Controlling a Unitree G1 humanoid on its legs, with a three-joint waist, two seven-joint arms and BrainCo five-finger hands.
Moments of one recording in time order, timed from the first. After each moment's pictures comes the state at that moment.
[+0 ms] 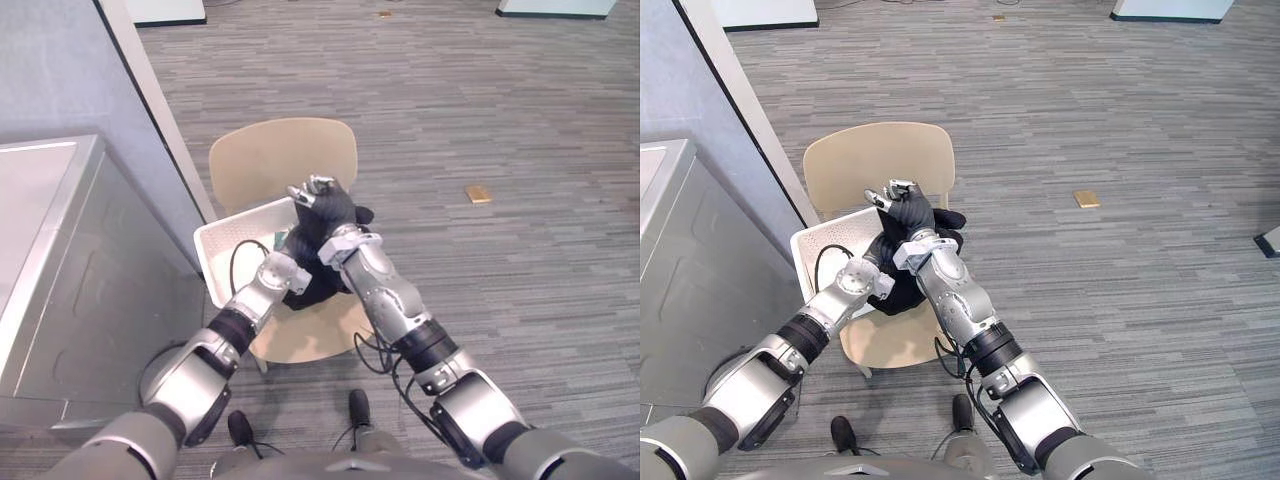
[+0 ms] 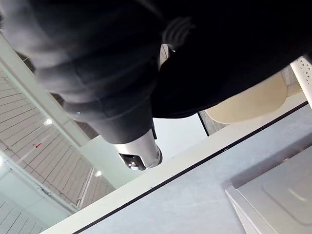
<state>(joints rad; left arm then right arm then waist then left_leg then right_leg) -0.67 0.07 -0.49 0.74 -0.18 0.06 0.17 -0.56 -0.12 0.42 0.17 0.79 -0.04 -0.15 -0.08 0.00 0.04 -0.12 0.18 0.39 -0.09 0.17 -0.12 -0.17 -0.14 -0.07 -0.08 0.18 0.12</state>
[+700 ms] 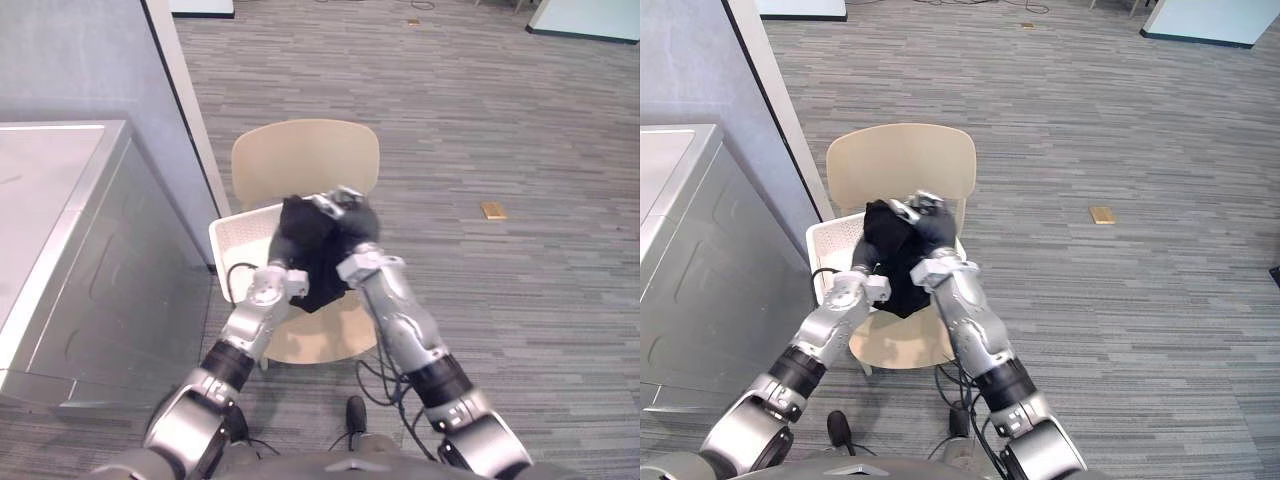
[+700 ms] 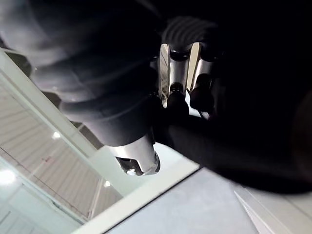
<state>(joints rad) -0.36 0.04 -0.25 0.32 -0.41 0.02 0.29 -0.24 -0.14 0.25 -0.09 0.74 -0.06 -0.17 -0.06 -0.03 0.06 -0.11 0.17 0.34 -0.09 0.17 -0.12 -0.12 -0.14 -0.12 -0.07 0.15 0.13</state>
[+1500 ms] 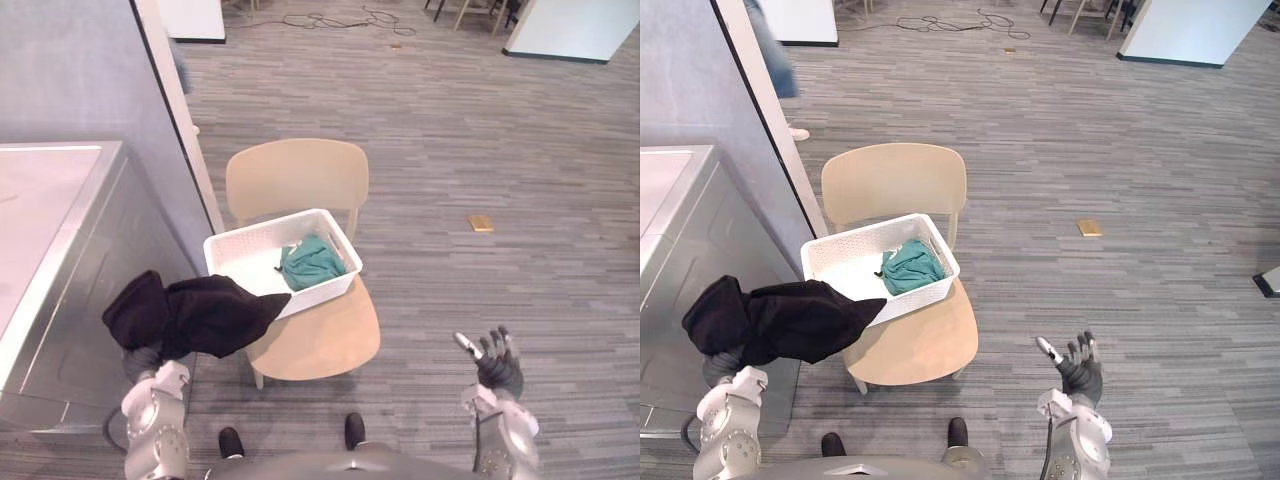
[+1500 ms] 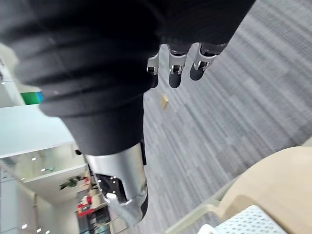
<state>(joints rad) 0.27 -0.08 0.32 0.09 -0.51 -0.04 0.18 0.35 0.05 -0.39 0.03 0.38 0.05 -0.07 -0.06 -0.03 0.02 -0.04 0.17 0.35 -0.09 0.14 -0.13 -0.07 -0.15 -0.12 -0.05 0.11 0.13</state>
